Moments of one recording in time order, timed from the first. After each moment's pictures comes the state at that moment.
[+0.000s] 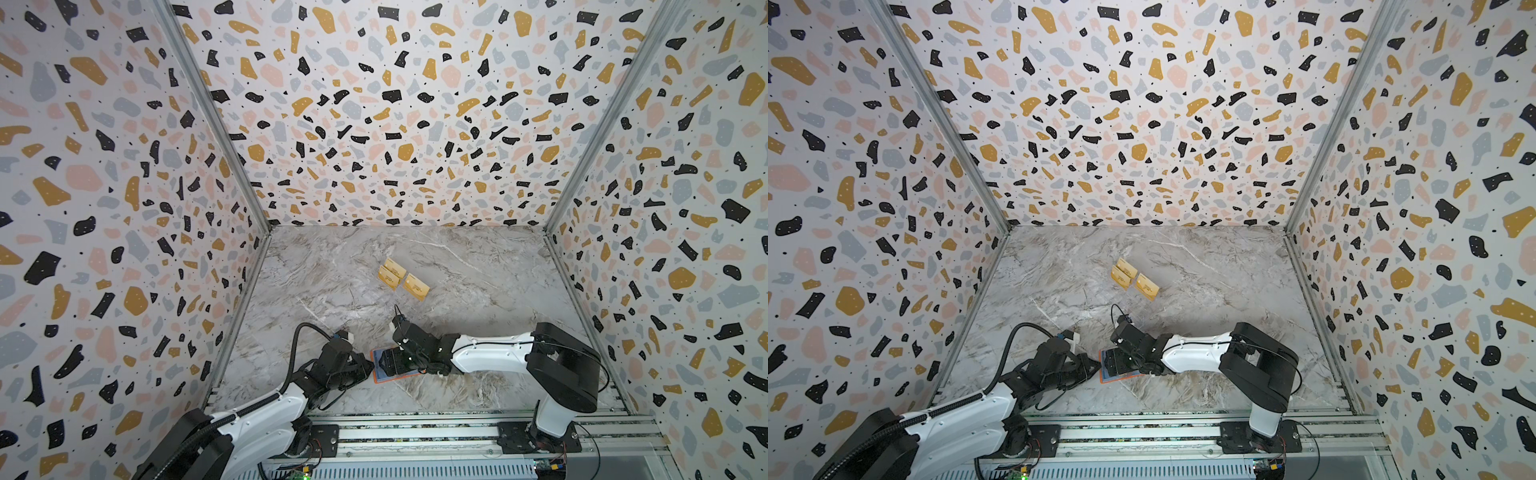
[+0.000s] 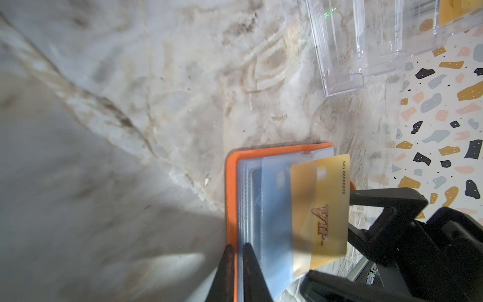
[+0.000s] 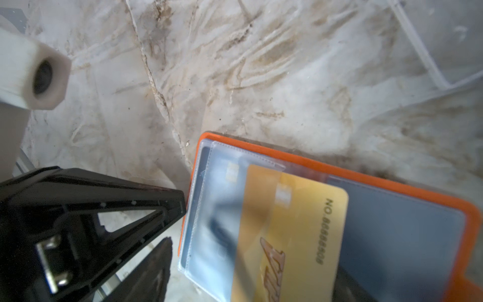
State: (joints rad) left arm -0.62 0.98 0.15 0.05 0.24 -1.00; right arm 1.11 1.73 0.93 -0.11 -0.04 0.75
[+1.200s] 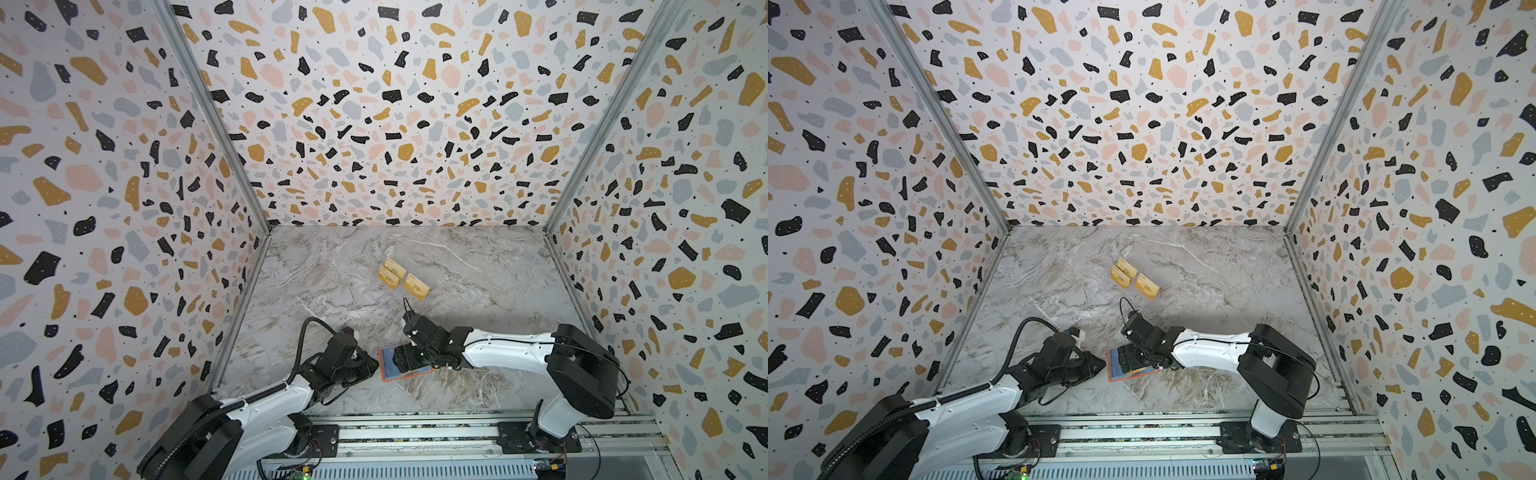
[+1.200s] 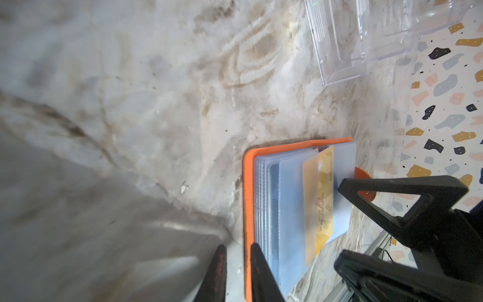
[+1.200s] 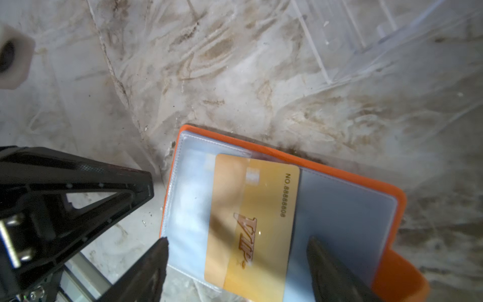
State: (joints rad) left arm -0.63 1.08 0.21 0.04 0.27 -0.96; right arm 1.06 1.64 0.92 -0.28 -0.04 0.66
